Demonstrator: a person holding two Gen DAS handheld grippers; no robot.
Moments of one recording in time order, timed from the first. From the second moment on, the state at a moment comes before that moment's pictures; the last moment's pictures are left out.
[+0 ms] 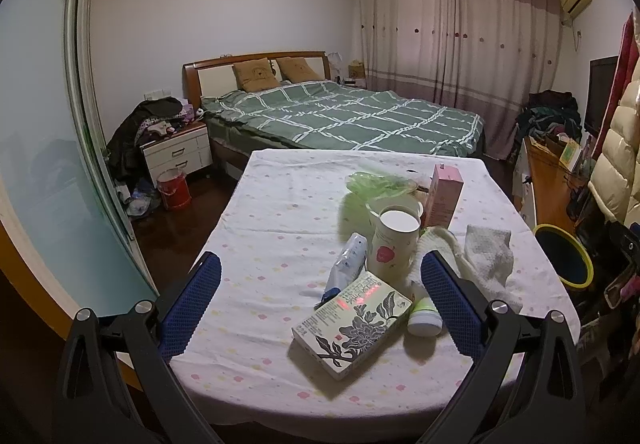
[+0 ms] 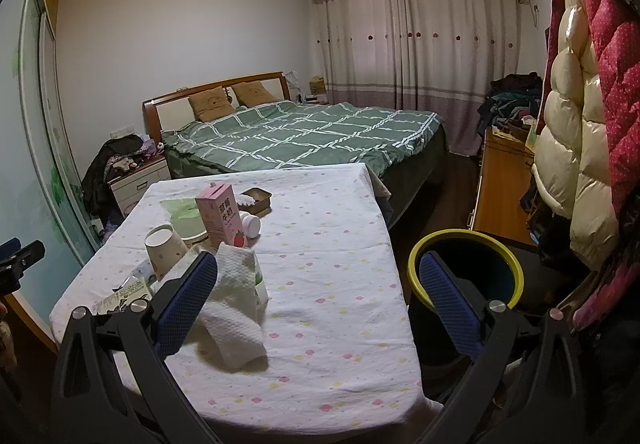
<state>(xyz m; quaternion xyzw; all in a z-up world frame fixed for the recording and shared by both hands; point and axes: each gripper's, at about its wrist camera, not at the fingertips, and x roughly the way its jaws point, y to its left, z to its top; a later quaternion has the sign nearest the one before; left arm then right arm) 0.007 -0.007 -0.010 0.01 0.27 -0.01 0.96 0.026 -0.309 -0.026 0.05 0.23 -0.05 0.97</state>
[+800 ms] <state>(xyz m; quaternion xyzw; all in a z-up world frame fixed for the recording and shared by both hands) 0.005 -0.012 -0.009 0.00 0.28 -0.01 0.96 0.028 -0.313 -0.026 0.06 0.24 -0.05 0.97</state>
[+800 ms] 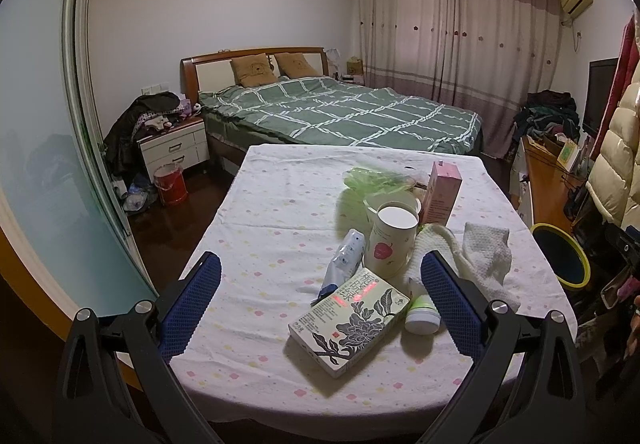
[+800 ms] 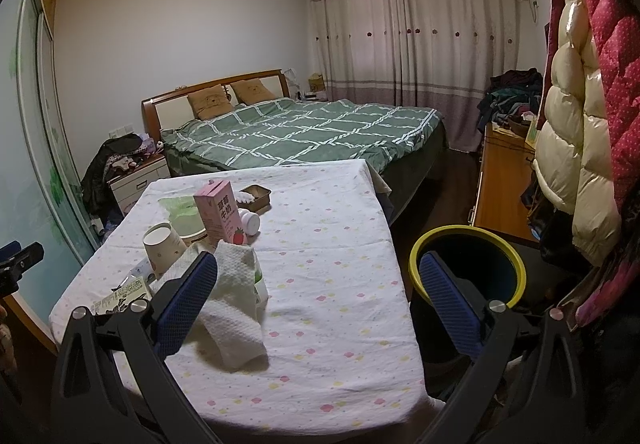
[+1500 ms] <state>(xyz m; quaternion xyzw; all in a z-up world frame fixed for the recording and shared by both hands) 0.007 -0.007 -0.010 0.00 0.28 -0.01 0.96 0.030 -0.314 -0.027 0.06 0.24 -0.05 0.97</state>
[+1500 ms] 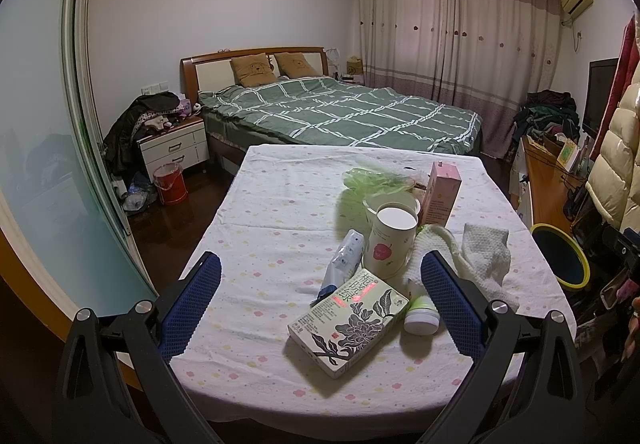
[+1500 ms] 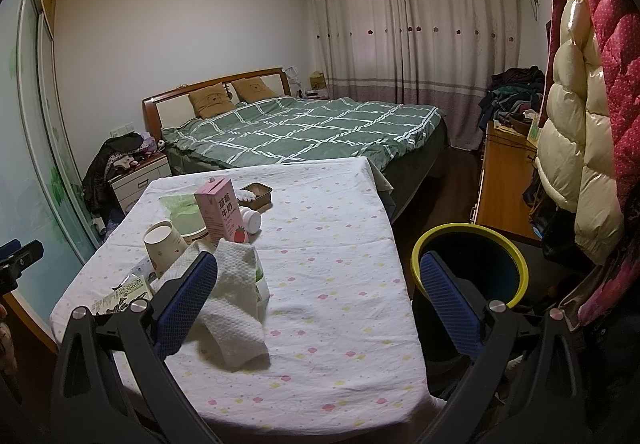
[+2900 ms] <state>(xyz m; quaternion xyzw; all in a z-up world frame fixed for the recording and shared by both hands) 0.048 0.010 -0.034 0.00 0.31 0.01 0.95 0.162 -0.233 -0.016 0.01 0.31 0.14 0.94</state>
